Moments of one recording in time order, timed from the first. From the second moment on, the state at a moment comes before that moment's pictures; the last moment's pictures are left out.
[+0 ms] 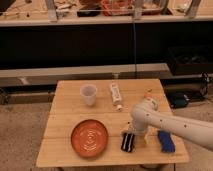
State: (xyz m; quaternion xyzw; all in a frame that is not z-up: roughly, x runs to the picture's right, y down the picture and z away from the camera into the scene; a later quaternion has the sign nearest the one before) arm 0.165 0.288 0.813 -0.32 -0.21 -0.45 0.80
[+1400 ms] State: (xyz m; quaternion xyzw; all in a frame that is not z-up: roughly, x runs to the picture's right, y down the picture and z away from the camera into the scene) arm 0.169 0.286 0.811 -0.32 -0.21 -0.46 0.80
